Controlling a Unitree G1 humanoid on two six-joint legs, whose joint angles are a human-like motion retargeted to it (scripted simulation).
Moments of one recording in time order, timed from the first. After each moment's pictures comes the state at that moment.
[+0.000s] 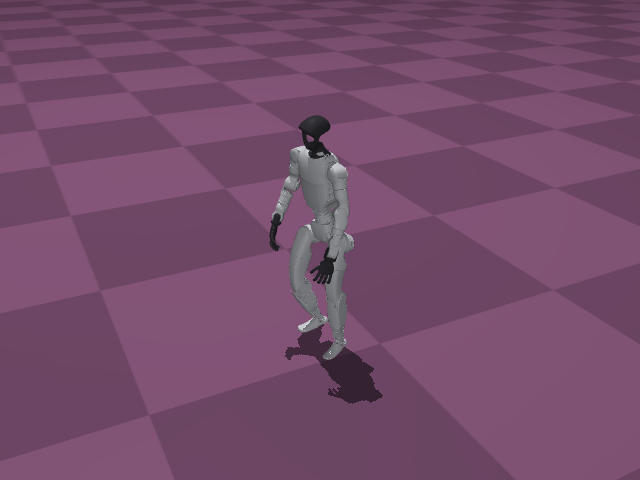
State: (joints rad) left arm -0.21 0.39 -0.41 1.18 0.03 -0.06 -0.14; right arm -0.13 -0.30 0.50 1.00 -0.05 -0.04 0.14; waist -0.08 -0.20 -0.01; left_leg -0.26 -0.08 0.28 0.25 -0.27 0.04; right_leg -0.36 -0.21 -0.03 0.68 -0.66 0.04
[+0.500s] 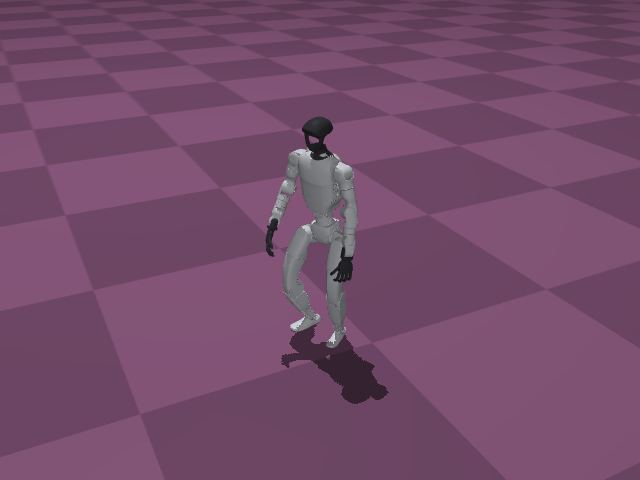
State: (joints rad) left arm -0.12 0.32 -0.39 1.28 0.06 -0.02 -0.15; right arm -0.14 -0.32 0.47 0.95 -0.11 -0.06 0.10; waist -0.04 -0.12 -0.01; left_leg -0.22 -0.10 0.27 0.43 -0.52 0.12; right_leg -0.41 -0.25 -0.15 0.79 -0.65 0.05
